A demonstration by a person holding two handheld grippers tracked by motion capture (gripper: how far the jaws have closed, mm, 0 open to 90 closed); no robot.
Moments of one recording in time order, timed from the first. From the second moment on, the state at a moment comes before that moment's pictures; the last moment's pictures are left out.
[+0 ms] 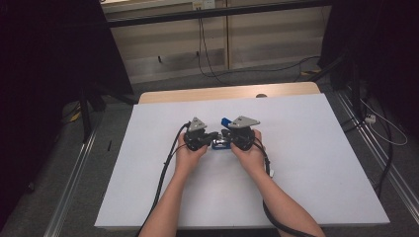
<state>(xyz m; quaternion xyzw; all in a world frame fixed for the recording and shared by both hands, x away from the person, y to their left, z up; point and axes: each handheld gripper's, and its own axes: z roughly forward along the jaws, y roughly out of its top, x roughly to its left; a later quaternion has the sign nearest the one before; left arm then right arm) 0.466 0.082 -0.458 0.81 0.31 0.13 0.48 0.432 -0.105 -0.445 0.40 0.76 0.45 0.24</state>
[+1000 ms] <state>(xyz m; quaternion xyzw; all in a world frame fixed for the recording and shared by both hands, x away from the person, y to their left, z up) 0.465 0.081 -0.459 0.81 0.31 0.13 0.47 0.429 -0.120 -0.431 0.43 0.74 0.43 0.28</state>
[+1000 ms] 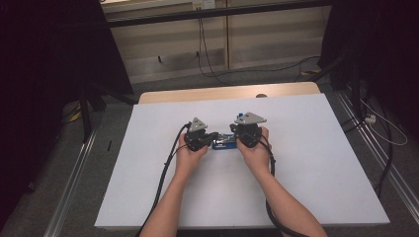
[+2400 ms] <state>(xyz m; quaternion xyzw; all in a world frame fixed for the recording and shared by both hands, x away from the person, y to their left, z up) 0.465 0.080 -0.460 0.81 0.32 0.13 0.47 0.426 -0.171 -0.451 0.47 0.74 0.40 0.26</state>
